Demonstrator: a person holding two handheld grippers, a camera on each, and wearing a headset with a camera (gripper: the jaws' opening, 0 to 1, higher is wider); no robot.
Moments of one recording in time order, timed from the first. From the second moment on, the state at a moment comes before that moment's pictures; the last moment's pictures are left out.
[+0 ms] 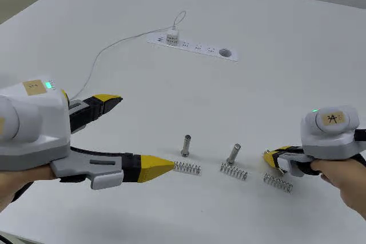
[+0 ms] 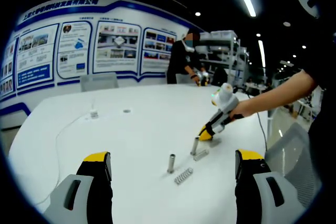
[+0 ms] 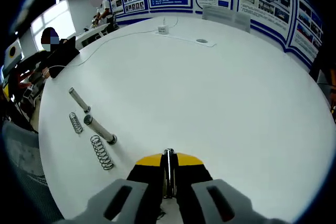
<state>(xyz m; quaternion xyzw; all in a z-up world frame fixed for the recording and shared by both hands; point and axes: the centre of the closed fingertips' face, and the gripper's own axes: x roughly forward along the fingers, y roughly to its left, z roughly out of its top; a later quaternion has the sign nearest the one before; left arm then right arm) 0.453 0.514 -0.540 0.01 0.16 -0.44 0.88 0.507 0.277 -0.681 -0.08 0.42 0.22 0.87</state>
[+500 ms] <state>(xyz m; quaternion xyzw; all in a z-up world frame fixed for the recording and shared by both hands) 0.451 0.515 -0.537 0.01 0.15 -0.44 0.88 0.504 0.278 -0.678 -0.08 0.42 0.22 0.87</state>
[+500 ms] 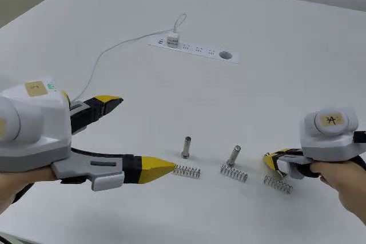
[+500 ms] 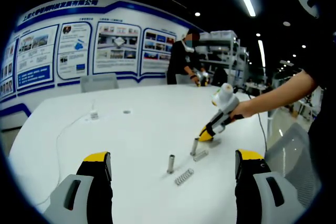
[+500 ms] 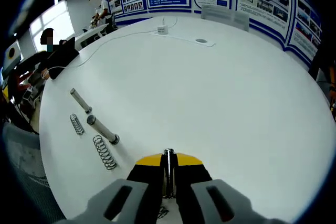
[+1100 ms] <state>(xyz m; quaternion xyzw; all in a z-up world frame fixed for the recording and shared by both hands) 0.449 0.507 -0.534 0.01 0.15 -0.45 0.88 0.498 0.278 -0.664 -0.07 0.40 0.22 0.88</state>
